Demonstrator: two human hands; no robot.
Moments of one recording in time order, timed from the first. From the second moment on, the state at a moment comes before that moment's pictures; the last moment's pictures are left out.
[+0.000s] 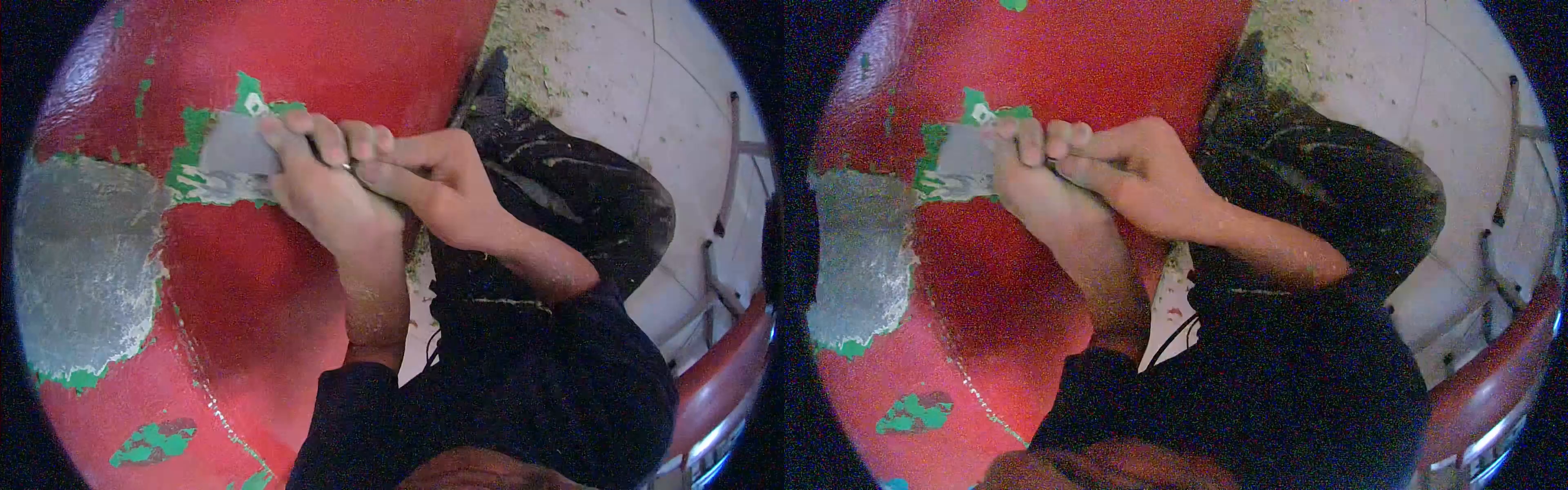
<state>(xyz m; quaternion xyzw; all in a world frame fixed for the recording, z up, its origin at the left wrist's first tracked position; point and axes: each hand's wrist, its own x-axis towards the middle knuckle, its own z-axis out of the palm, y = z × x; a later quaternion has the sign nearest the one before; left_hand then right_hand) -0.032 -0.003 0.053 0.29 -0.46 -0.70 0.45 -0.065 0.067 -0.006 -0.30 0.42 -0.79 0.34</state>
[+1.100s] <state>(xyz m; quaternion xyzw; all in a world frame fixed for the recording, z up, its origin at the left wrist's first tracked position) -0.015 -0.006 0.016 0.33 -0.49 -0.71 0.38 -0.056 0.077 -0.032 -0.26 0.46 -0.77 0.36</state>
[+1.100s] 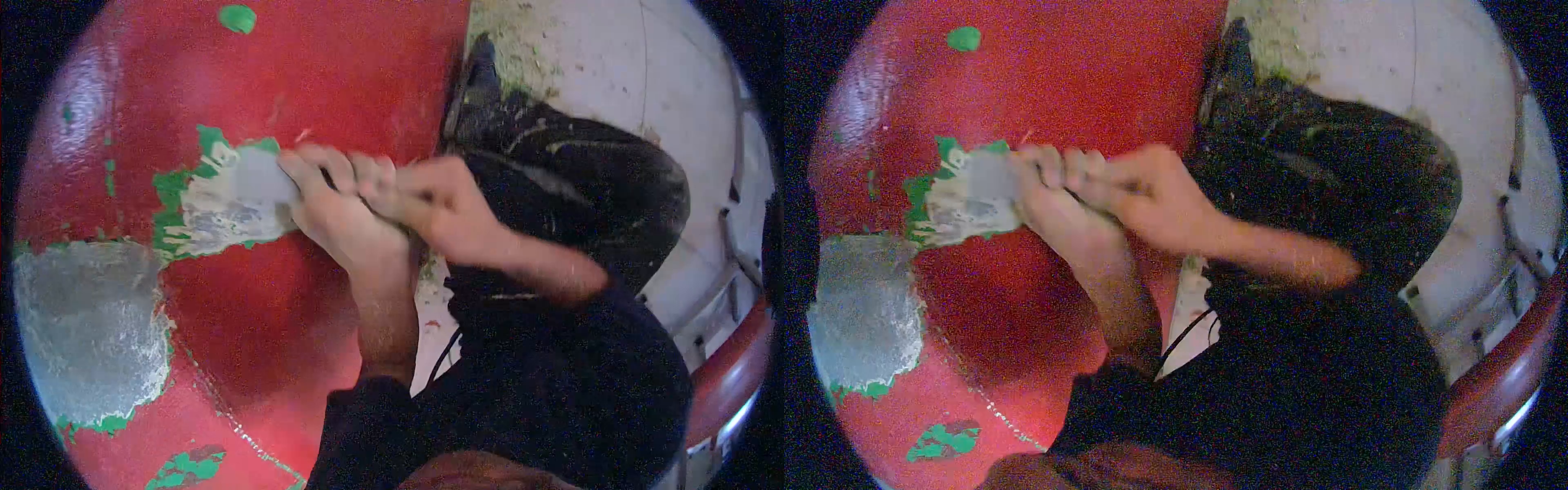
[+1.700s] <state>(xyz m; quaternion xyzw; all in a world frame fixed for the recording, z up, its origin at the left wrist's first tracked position) -0.026 -0.014 0.026 0.29 -0.49 -0.73 0.38 -0.070 0.075 -0.028 -0.31 0.46 -0.74 0.38</state>
